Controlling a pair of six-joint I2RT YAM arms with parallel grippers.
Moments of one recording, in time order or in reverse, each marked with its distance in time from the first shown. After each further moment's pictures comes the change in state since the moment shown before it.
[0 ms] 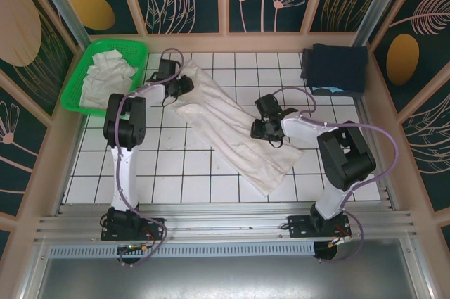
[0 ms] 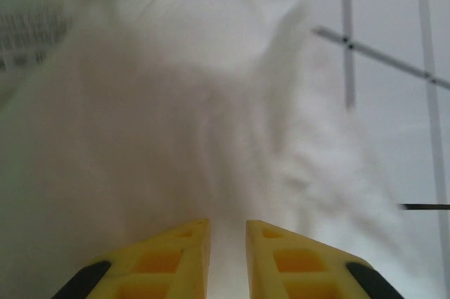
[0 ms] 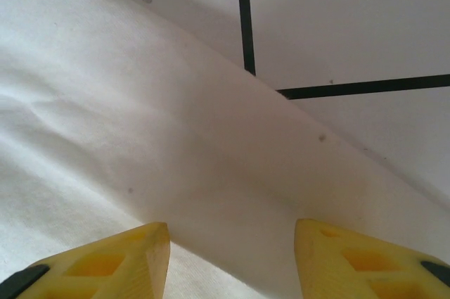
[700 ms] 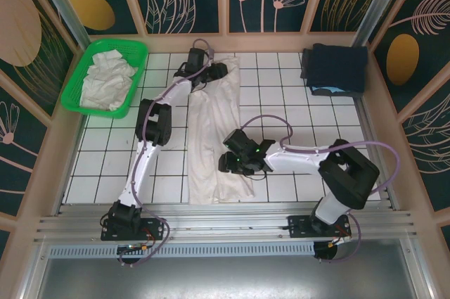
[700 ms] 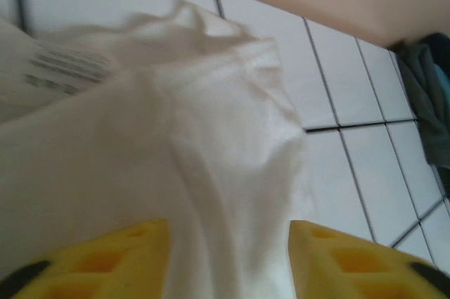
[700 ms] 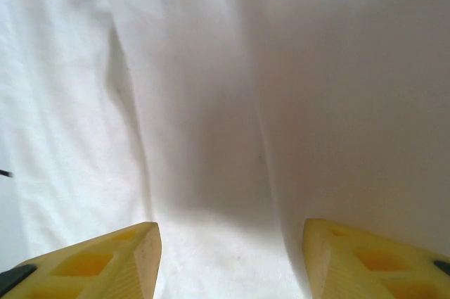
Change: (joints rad) left arm -0.147 0.423 0.707 -0.045 0.152 -0.023; right arm 0.443 -0.160 -0.166 0.101 -0.113 0.399
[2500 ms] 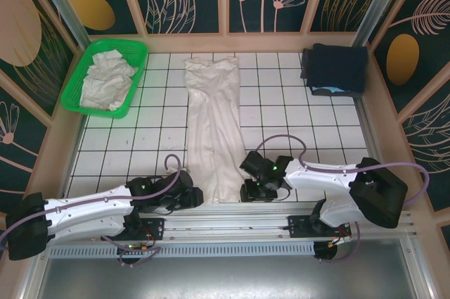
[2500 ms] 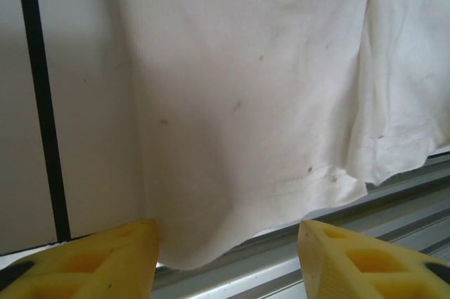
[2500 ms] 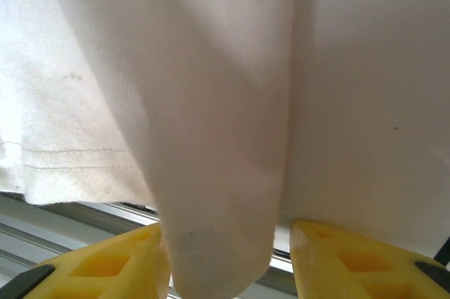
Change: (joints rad) left arm -0.803 -1.855 -2.015 -0.317 -0.405 -0.666; right arm 0.091 -0.211 -0.211 -0.272 -0.149 -0.048
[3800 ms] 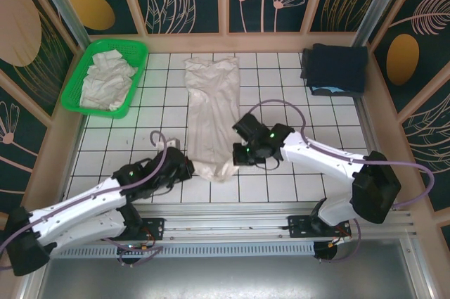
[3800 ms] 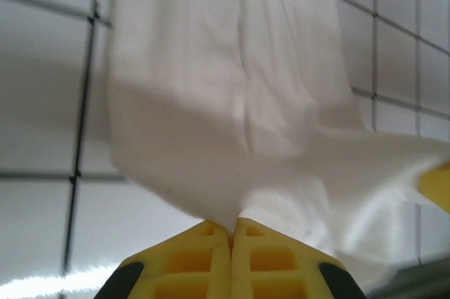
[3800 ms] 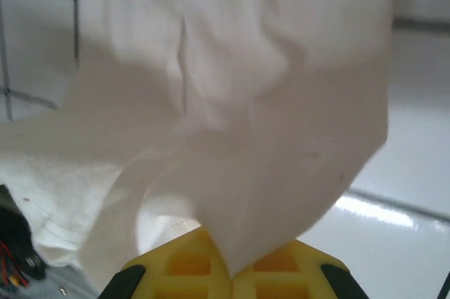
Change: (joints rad) left arm 0.254 0.003 0.230 -0.036 -0.190 0.151; right arm -0.182 0.079 0.418 -0.112 0.082 -0.185
